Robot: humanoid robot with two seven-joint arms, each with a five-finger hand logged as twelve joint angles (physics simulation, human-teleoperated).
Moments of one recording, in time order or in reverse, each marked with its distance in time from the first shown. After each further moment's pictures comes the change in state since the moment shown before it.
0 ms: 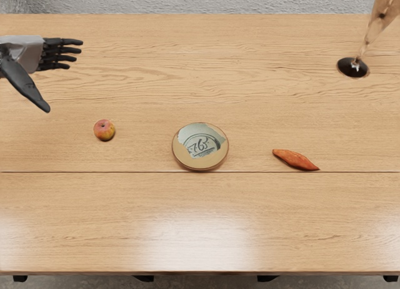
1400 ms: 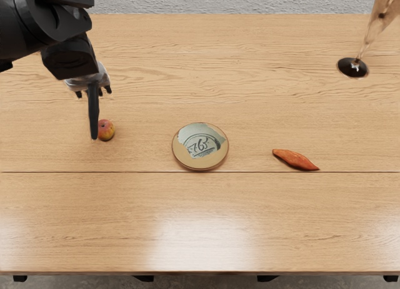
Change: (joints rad) left arm -0.320 -0.823 0.441 -0.052 -0.471 0.265 0.880; right arm -0.001 0.000 -0.001 -0.001 0.000 -0.001 0.000
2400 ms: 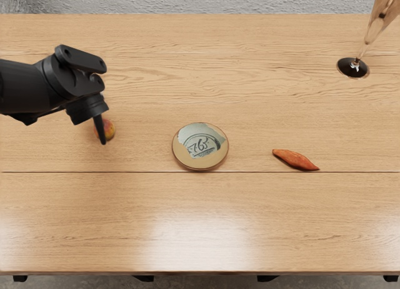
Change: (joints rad) left arm 0.250 0.000 -0.097 0.002 0.022 0.540 0.003; right arm 0.000 0.000 0.000 0.000 0.000 0.000 0.000
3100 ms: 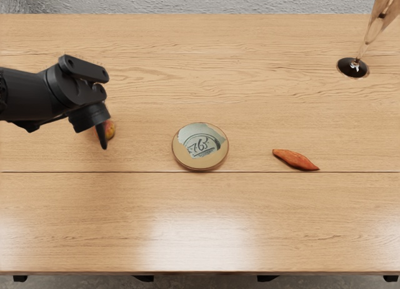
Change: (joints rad) left arm 0.038 0.000 -0.018 -0.001 0.024 0.013 -0.002; right arm 0.000 0.000 0.000 0.000 0.000 0.000 0.000
